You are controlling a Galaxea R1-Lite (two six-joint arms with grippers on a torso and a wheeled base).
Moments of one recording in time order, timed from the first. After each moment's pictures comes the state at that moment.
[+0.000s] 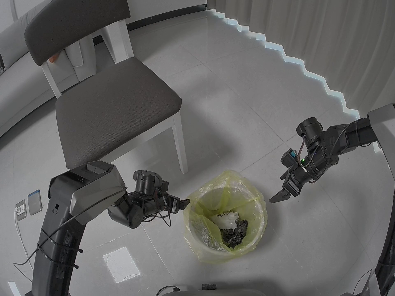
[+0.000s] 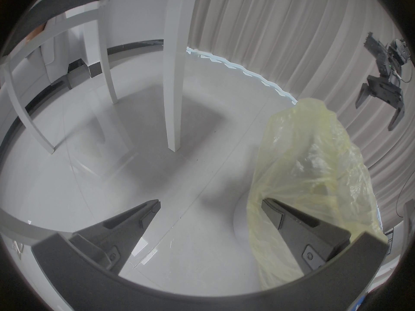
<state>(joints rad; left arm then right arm) -0.36 2.61 -1.24 -0.79 -0.16 0.02 0.20 2.17 -1.45 0.38 0.32 -0.66</state>
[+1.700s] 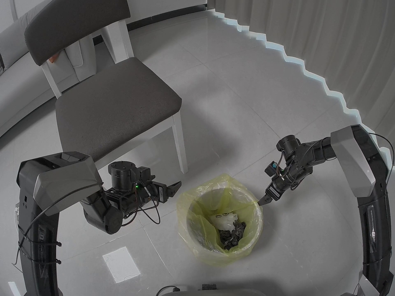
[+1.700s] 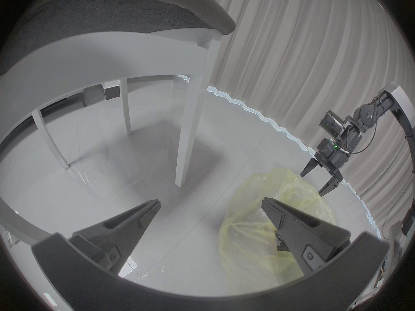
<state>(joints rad) -0.33 2.38 -0.91 -1.13 -0.19 -0.06 0.19 2.55 -1.78 0.39 0.25 -0.59</state>
